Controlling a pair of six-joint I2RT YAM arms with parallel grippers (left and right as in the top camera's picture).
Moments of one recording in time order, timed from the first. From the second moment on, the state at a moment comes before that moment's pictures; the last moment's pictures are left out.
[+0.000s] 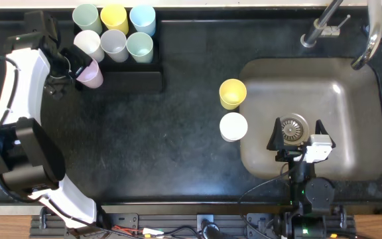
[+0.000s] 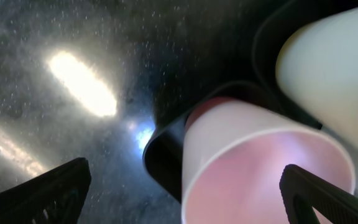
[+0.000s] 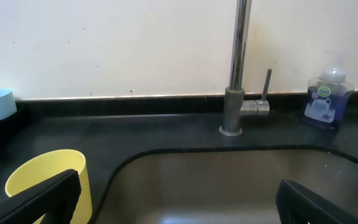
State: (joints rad) left arm 0.19 1.92 1.59 -1.03 0.00 -0.73; right arm -0.02 0.01 0.02 -0.02 0.00 0.06
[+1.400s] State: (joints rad) left arm -0.77 1.98 1.71 -0.98 -0.06 -0.80; right arm -0.02 0.01 0.02 -0.02 0.00 0.06
